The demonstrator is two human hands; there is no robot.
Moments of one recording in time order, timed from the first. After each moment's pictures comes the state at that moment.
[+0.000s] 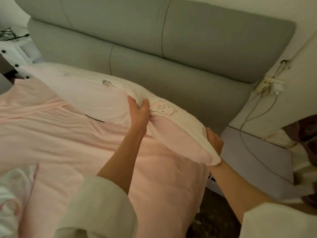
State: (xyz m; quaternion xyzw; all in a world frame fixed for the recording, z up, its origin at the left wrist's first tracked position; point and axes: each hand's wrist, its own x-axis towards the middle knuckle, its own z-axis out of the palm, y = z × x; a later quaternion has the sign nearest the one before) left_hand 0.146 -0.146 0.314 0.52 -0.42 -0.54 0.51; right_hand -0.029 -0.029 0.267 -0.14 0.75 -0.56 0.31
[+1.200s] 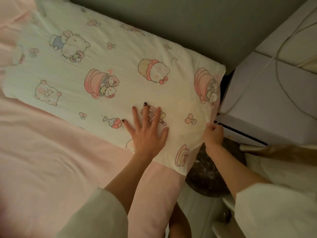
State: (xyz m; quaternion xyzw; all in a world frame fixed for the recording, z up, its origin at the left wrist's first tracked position) left_hand 0.121 -0.027 0.036 0.57 -0.81 -0.10 -0.02; right_hand -0.061 0.029 0.026 0.02 0.86 -0.37 0.35
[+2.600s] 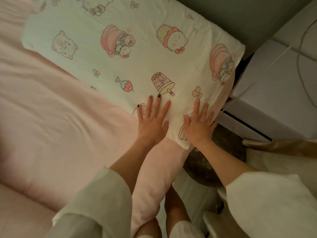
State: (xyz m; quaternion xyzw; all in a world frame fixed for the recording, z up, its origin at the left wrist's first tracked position) left_hand 0.162 0.037 0.022 0.52 -0.83 -0.18 -0.08; right_hand 0.008 0.078 0.010 -0.47 0.84 0.00 0.27
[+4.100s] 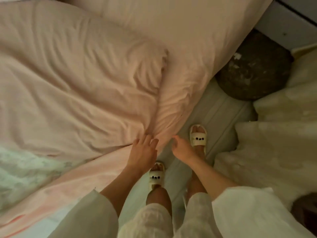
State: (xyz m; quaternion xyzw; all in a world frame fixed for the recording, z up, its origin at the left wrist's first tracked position) left_hand 0.522 0.617 -0.016 0.51 -0.83 -0.19 -0.12; right_hand 0.356 0.621 -0.042 -0.43 0.70 0.01 0.57
